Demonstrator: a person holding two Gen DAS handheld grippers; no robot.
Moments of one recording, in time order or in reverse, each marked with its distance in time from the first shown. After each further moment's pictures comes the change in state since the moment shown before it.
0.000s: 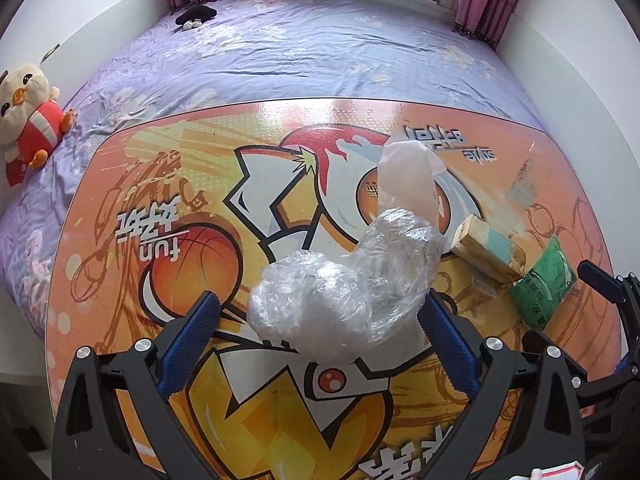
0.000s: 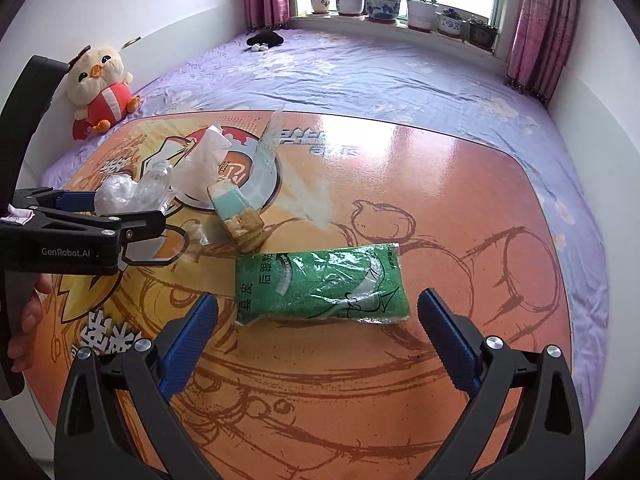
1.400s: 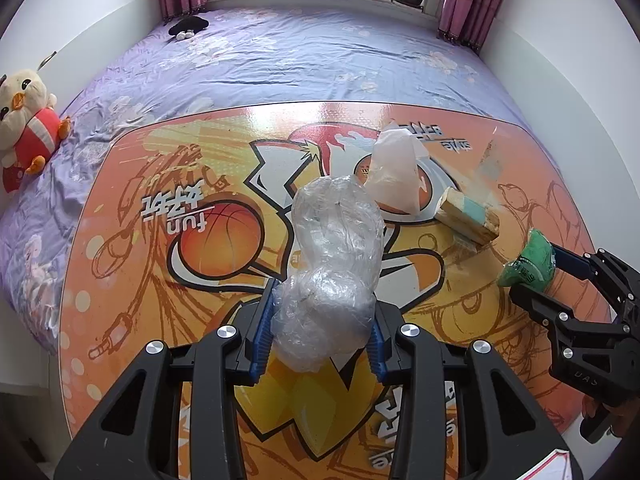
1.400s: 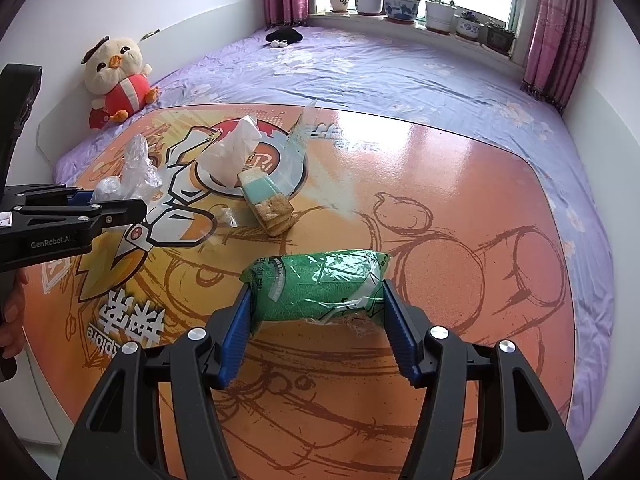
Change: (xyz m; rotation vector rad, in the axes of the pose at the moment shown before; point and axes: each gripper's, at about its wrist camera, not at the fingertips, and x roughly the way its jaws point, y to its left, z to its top) left arm -0.027 0.013 -0.023 0.021 -0.035 -0.047; right arm -0.013 0.013 -0.009 -0.048 0.012 0.051
